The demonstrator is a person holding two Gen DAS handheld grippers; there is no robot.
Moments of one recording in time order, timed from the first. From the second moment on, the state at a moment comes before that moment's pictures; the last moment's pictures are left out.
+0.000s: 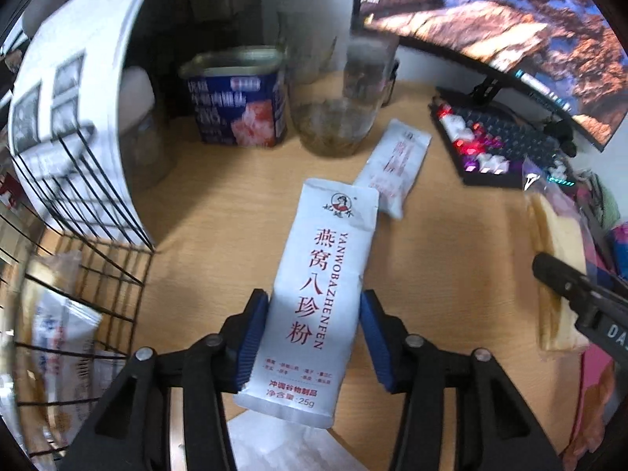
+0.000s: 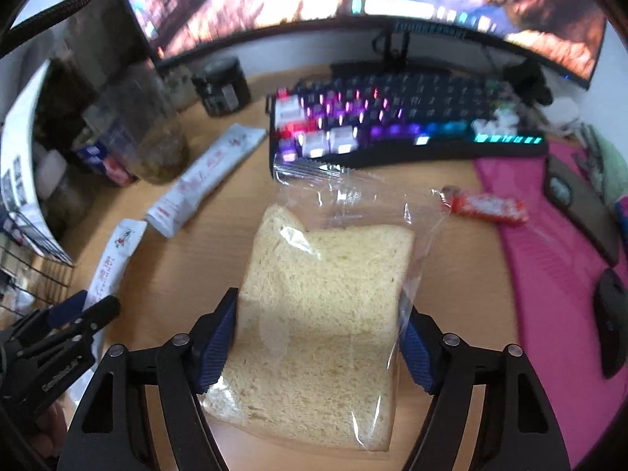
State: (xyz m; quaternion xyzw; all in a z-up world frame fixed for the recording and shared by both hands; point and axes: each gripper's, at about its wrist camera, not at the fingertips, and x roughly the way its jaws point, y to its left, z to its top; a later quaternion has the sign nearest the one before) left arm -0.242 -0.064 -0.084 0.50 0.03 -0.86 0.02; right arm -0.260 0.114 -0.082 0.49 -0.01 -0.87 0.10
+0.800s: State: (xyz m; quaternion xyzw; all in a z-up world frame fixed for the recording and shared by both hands) left arm -0.087 -0.168 0.120 0.32 0.05 -0.94 0.15; right arm -0.120 0.005 0.101 0.30 0.01 -0.92 0.27
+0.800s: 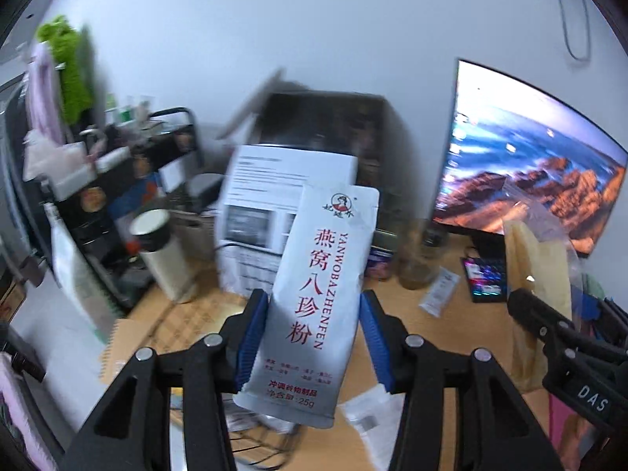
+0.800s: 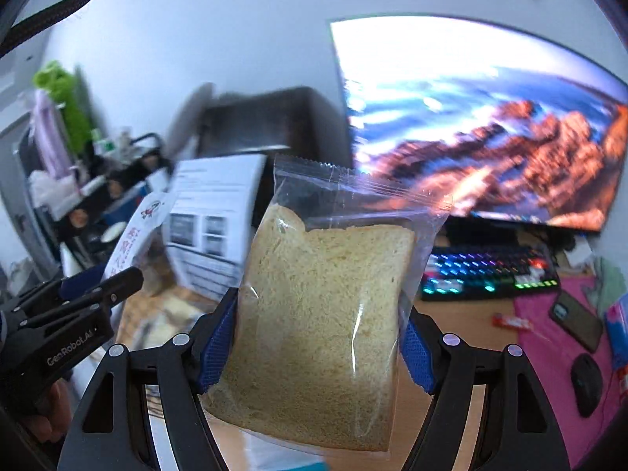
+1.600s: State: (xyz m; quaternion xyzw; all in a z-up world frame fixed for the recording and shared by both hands) left arm -0.036 -0.314 0.063 0.35 0.11 -0.90 0.24; right arm -0.067 -0.202 0.042 0.35 0.10 -0.85 0.39
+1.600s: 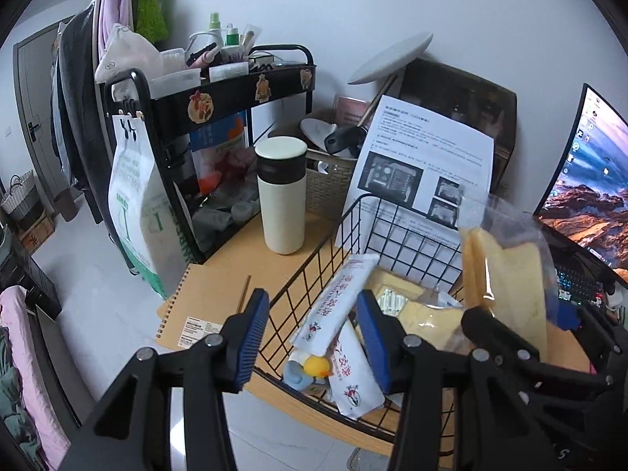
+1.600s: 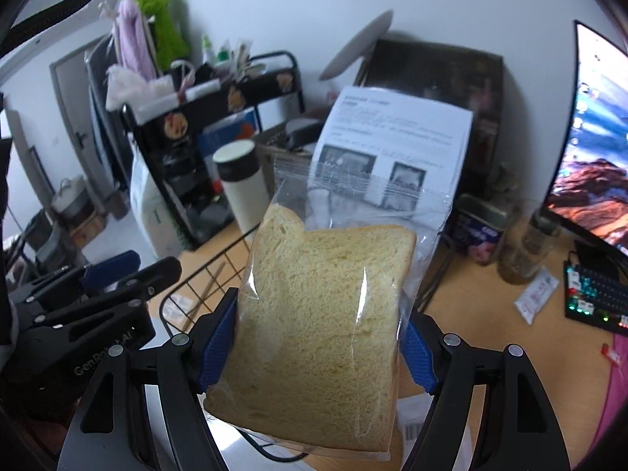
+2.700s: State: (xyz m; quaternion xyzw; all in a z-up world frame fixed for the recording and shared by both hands) left arm -0.063 -0.194 0.097 0.33 0.05 -0.93 0.15; right arm -0.087 -0.042 0.094 0.32 0.05 -0.91 0.25
